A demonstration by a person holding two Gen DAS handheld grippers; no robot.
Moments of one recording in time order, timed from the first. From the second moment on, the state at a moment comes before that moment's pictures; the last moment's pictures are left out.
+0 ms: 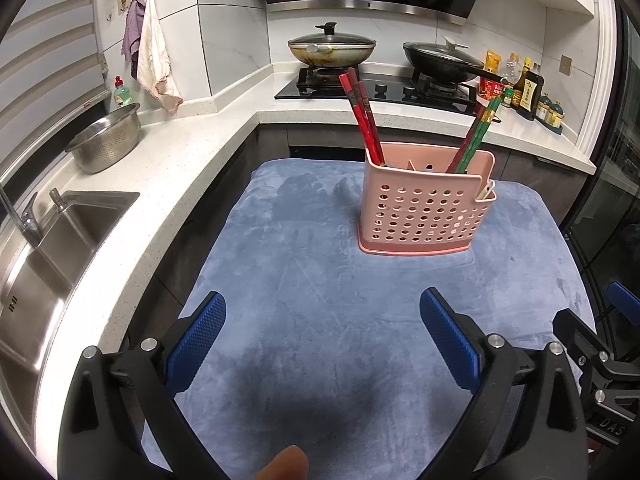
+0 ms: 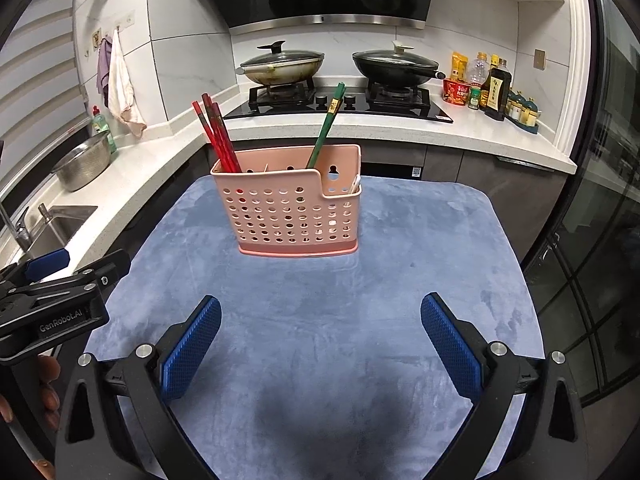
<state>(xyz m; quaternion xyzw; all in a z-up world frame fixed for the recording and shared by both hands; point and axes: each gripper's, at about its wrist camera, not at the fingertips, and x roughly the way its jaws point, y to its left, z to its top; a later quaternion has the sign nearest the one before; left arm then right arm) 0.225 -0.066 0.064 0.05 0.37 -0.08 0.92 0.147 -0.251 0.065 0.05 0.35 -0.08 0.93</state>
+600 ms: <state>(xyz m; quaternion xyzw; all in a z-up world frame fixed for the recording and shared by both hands) 0.227 -0.062 0.062 0.05 0.37 -0.06 0.92 0.149 -0.252 0.061 0.06 0.36 -0.08 0.93</state>
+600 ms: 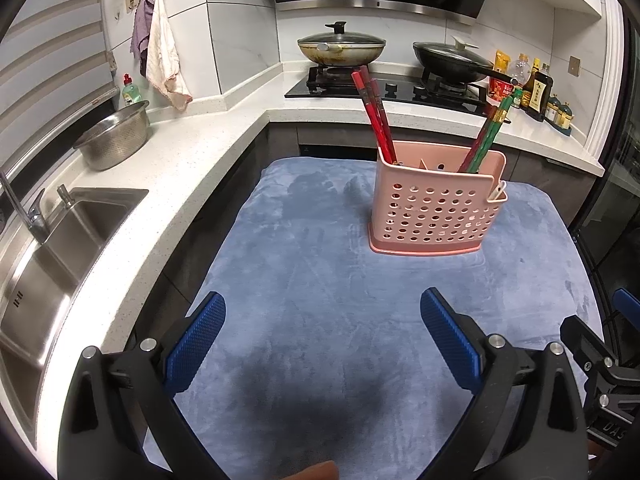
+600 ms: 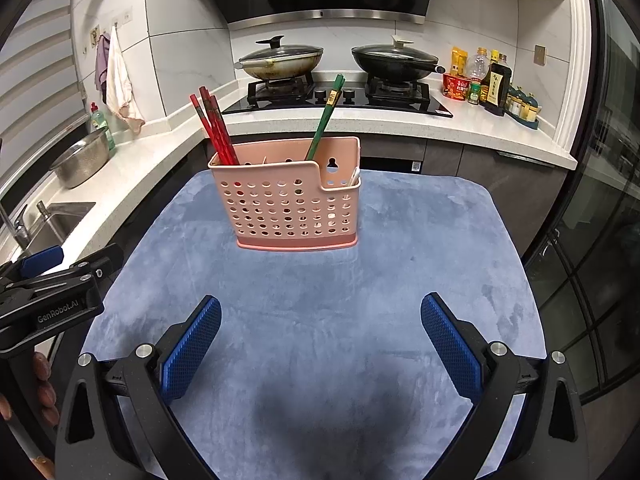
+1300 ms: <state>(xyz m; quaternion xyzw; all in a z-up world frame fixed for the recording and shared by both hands) 0.226 -0.066 0.061 0.05 0.38 -0.05 0.92 0.148 -0.252 0.058 0.06 0.36 -0.08 0.93</state>
